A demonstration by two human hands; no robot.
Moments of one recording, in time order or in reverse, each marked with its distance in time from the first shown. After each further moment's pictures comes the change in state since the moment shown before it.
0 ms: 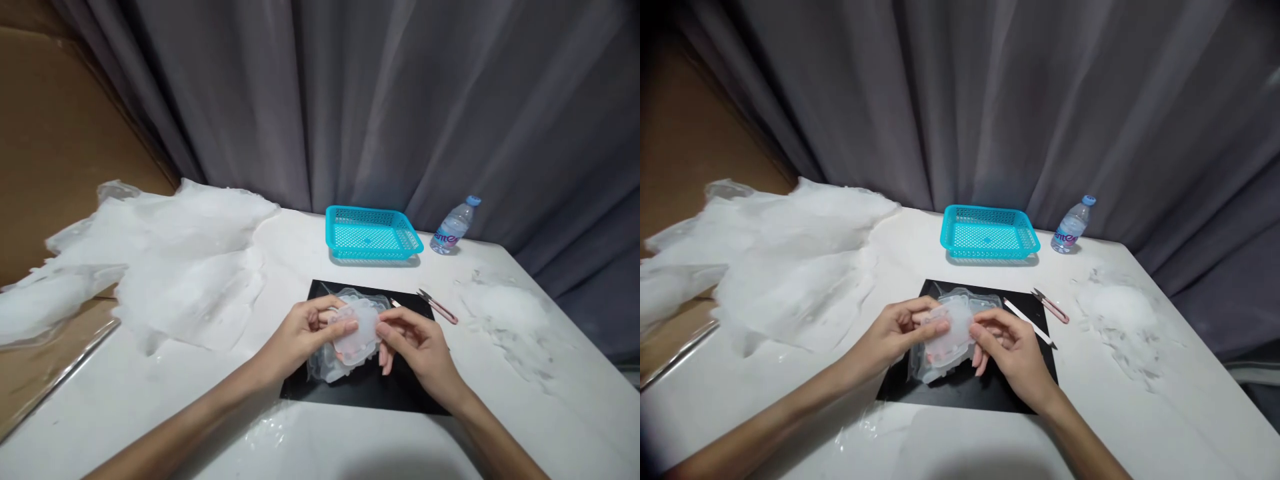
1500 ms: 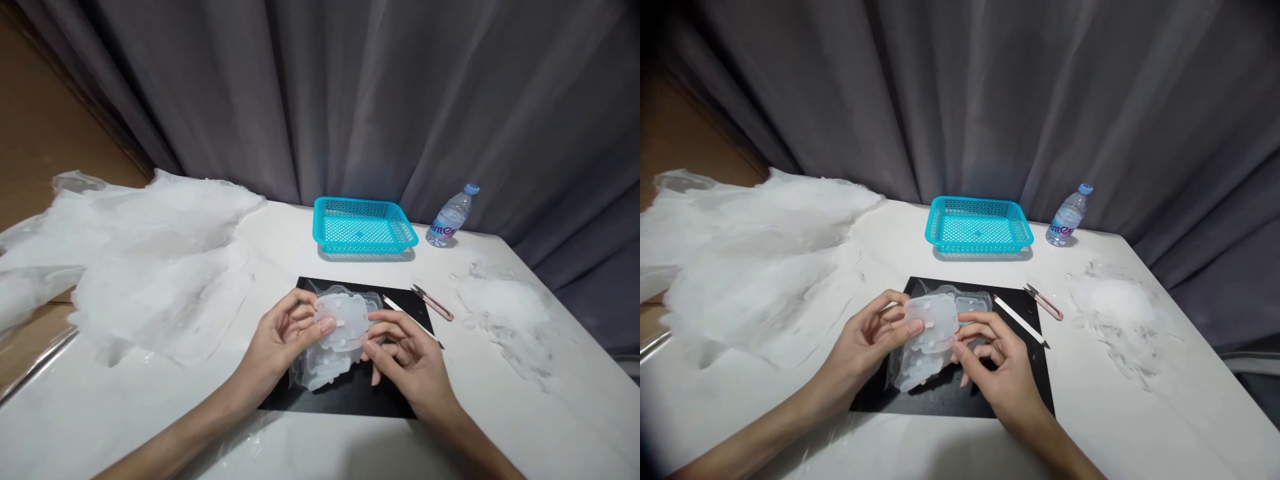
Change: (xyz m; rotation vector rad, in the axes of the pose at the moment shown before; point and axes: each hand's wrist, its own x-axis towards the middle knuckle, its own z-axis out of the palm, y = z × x) left_hand -0.005 -0.015 0.007 -0.083 0.281 0.076; right_hand -0.013 0.019 0.002 0.080 0.127 -0.020
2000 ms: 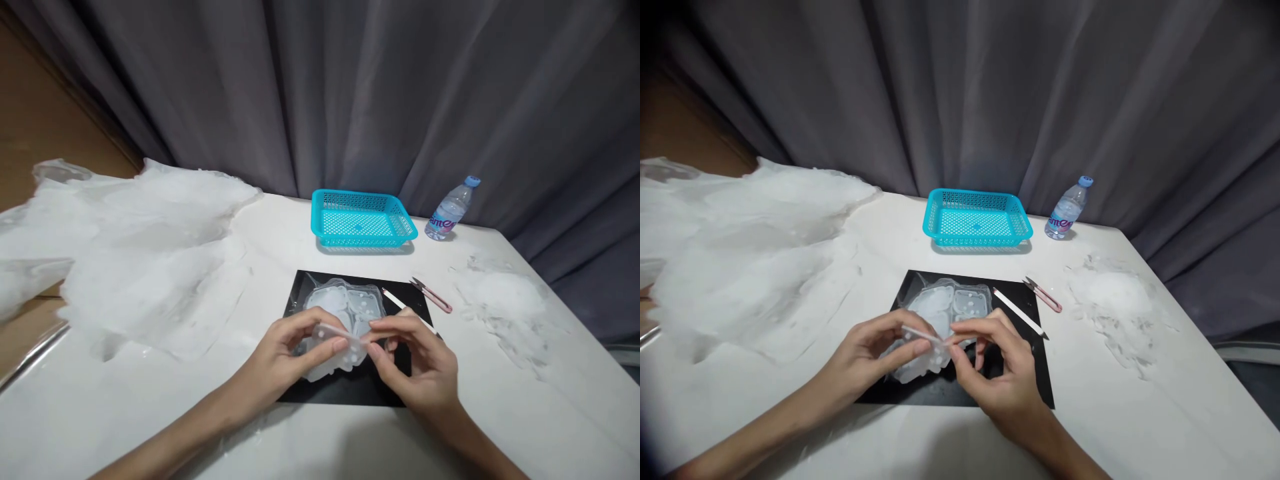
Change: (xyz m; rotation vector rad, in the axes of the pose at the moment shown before) left_hand -0.009 0.002 -0.001 0.353 -0.234 0.116; right_hand -0.005 -0.013 0.002 -0.396 0.068 -0.531
